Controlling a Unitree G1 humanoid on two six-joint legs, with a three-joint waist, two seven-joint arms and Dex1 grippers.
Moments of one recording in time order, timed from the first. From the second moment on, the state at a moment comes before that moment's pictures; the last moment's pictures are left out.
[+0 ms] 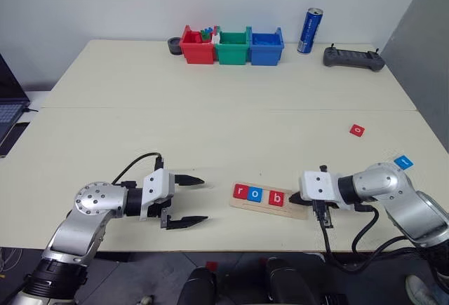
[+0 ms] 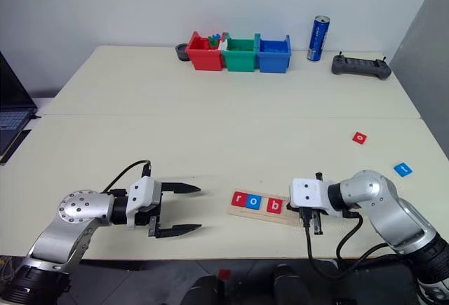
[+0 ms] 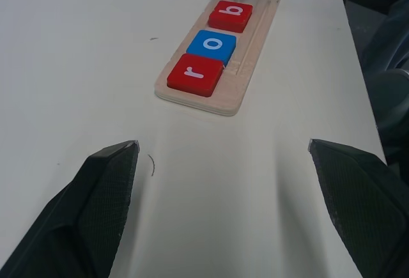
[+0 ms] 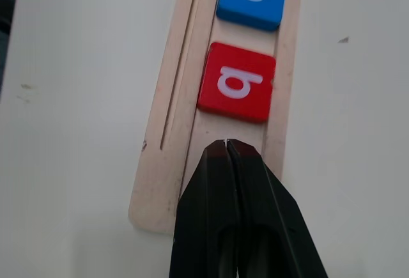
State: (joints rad) left arm -0.10 0.77 -0.04 -0.12 -0.34 0.06 -1.25; right arm -0.32 -0.90 0.35 -0.34 0.00 0.38 1.15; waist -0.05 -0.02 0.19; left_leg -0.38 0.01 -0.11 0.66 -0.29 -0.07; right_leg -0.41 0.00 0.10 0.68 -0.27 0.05
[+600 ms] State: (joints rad) left arm -0.11 0.77 -0.04 -0.06 -0.33 0.02 -1.26; right arm -0.37 -0.85 0.36 -0.25 -0.06 0.27 1.12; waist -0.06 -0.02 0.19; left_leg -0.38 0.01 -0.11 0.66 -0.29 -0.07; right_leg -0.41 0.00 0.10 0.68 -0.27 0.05
